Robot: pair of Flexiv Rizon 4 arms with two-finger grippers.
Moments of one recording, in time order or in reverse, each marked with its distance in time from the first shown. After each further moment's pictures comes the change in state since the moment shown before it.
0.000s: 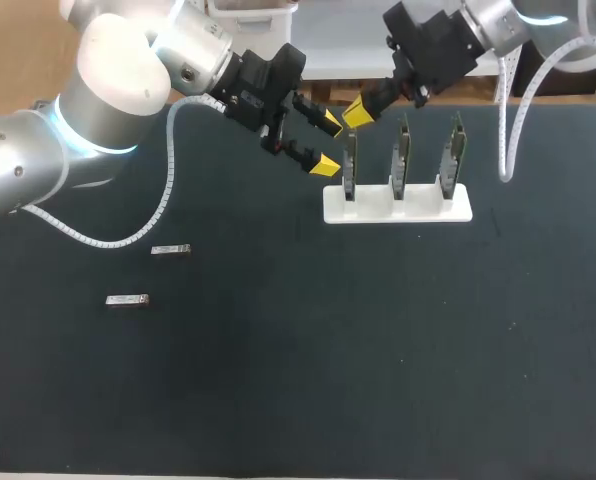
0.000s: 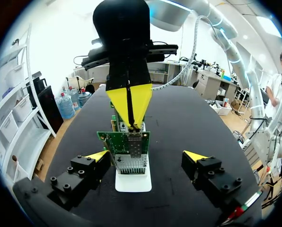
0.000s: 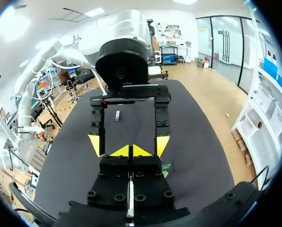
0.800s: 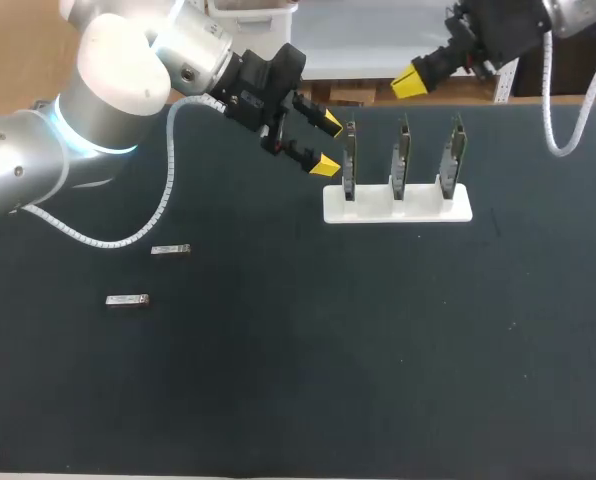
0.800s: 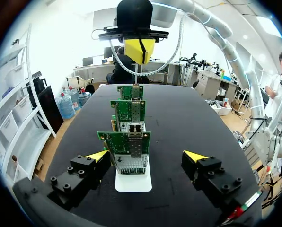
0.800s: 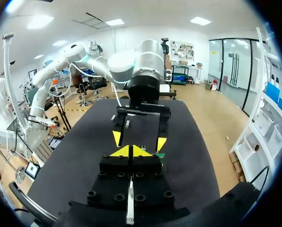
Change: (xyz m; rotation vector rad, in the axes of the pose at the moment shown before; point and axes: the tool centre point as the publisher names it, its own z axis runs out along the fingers) left arm 0.000 0.000 0.000 0.000 0.000 0.000; right arm 0.000 0.018 -0.080 -0.054 -0.115 -0.158
